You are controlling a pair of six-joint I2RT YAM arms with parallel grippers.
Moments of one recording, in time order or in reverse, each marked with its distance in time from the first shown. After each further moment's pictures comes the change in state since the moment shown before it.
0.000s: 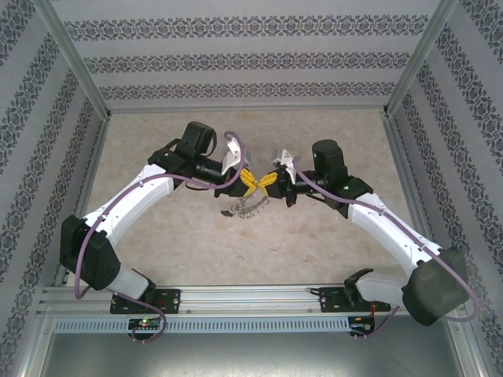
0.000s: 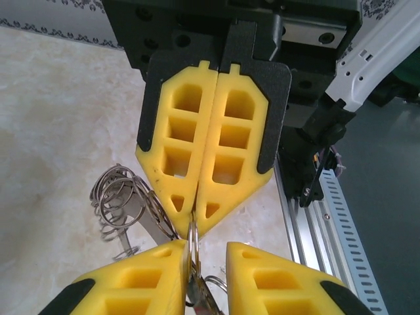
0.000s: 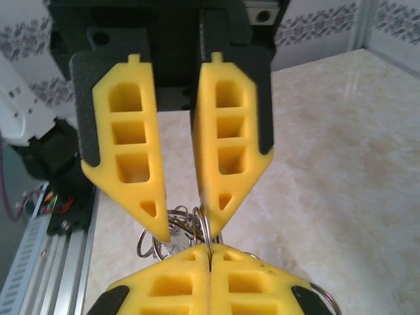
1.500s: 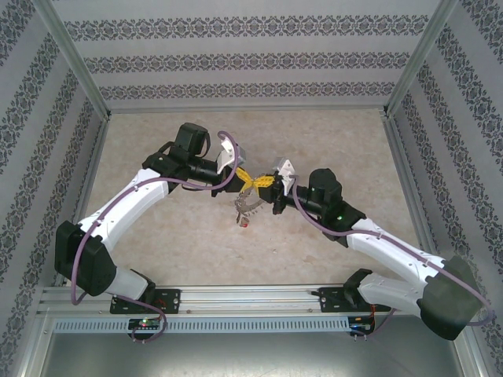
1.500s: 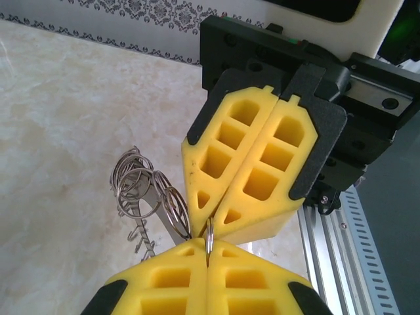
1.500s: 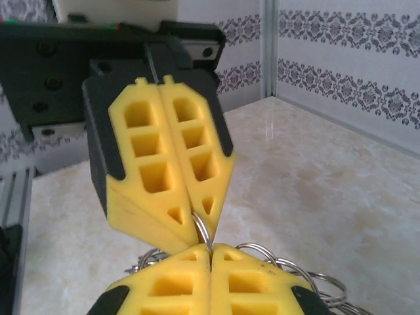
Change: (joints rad) left arm 0.027 -0.049 -0.064 0.074 -0.034 -0.061; right arm 0.198 -0.128 -0.245 0.417 0.450 0.220
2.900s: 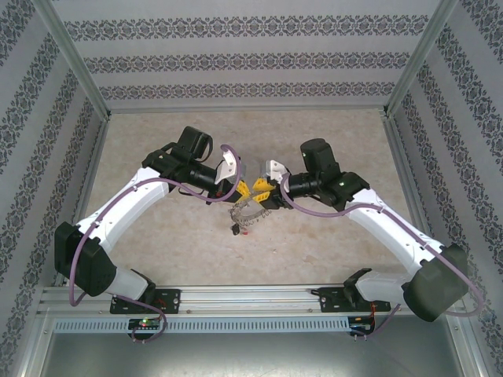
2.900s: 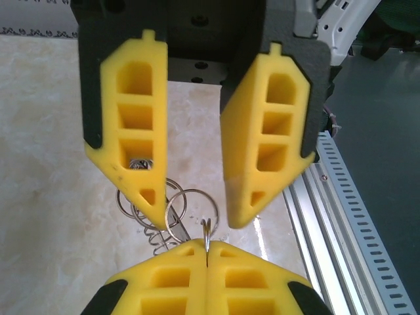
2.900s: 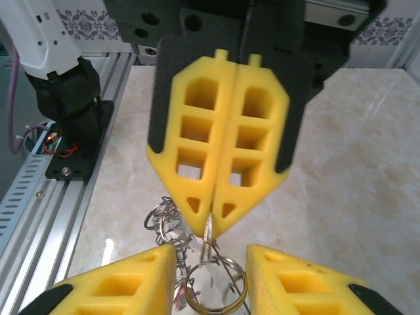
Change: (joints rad) left arm -0.023 0.000 0.051 -0.236 0.027 0.303; right arm -0.102 0.165 0.374 -0.686 -0.426 -0.589
